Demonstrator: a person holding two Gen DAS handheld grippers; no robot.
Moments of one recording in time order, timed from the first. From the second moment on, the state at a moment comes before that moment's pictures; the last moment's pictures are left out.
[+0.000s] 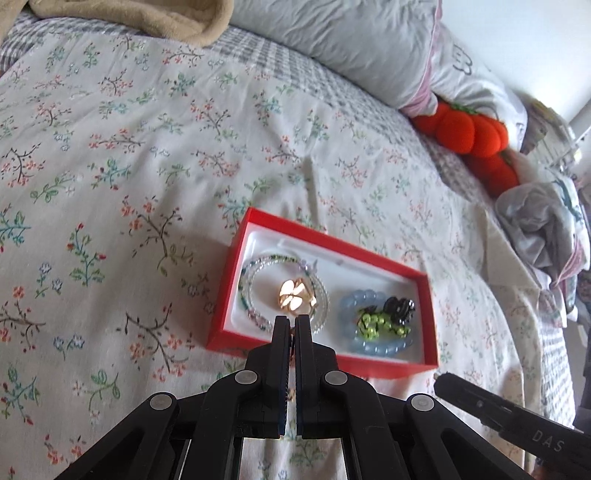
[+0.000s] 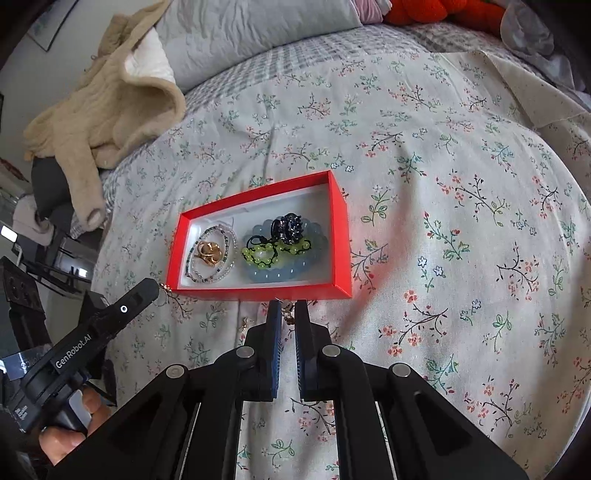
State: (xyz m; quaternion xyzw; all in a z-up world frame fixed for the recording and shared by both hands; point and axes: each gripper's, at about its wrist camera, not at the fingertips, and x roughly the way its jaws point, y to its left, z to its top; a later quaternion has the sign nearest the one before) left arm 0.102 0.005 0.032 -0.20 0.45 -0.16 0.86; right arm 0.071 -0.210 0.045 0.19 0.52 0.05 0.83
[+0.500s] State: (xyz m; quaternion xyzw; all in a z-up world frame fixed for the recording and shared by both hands) left arm 0.118 -0.011 0.012 -0.16 0.46 -0.13 0.87; right arm 0.077 -0.210 0.041 0.20 0.52 0.05 0.83
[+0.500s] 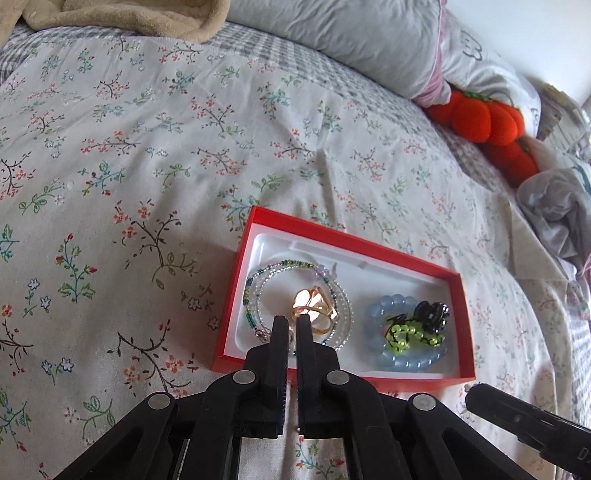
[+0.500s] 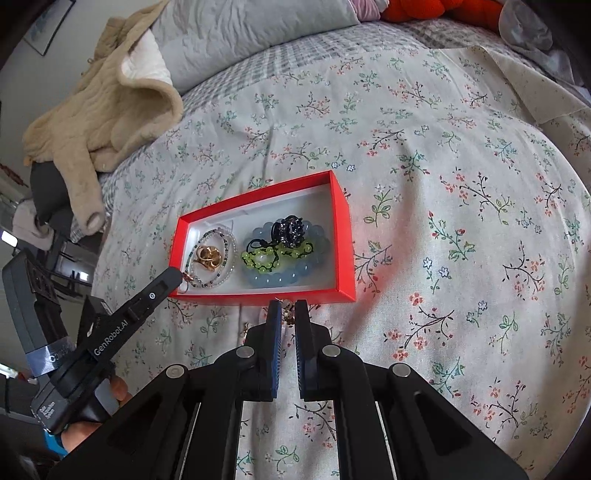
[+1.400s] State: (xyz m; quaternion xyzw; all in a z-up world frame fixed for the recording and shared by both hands) left arm 0.093 0.034 0.001 -0.07 0.52 -0.06 0.85; right arm 0.108 -0.177 0.036 0.18 0.51 0.05 0.84
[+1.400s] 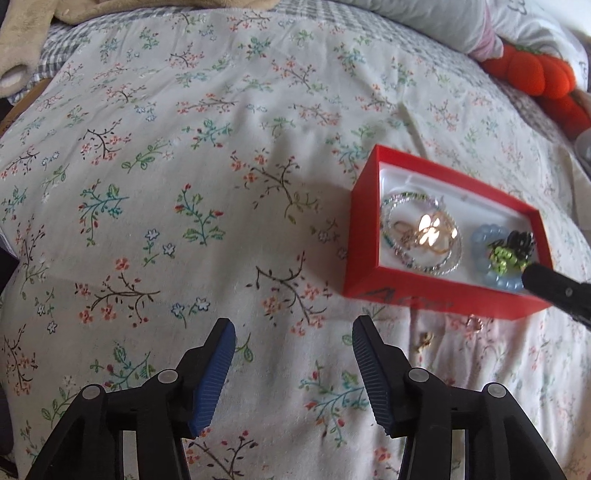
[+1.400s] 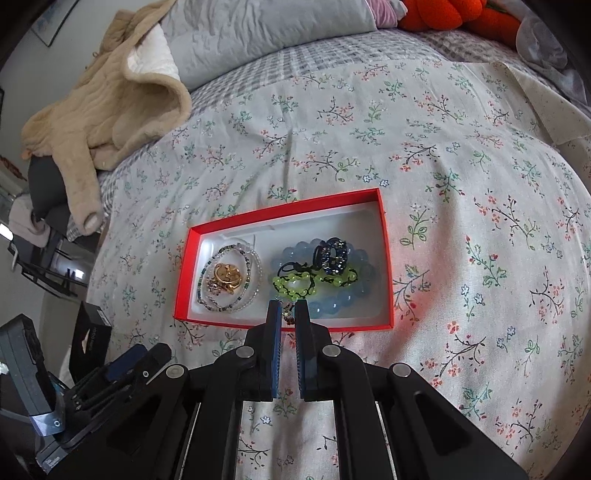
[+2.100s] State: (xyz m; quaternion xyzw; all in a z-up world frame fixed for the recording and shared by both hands) left arm 0.096 0.033 -0.009 -0.05 0.54 -0.07 0.84; right arm 0.120 -0.160 0.034 0.19 0.51 0.07 0.84
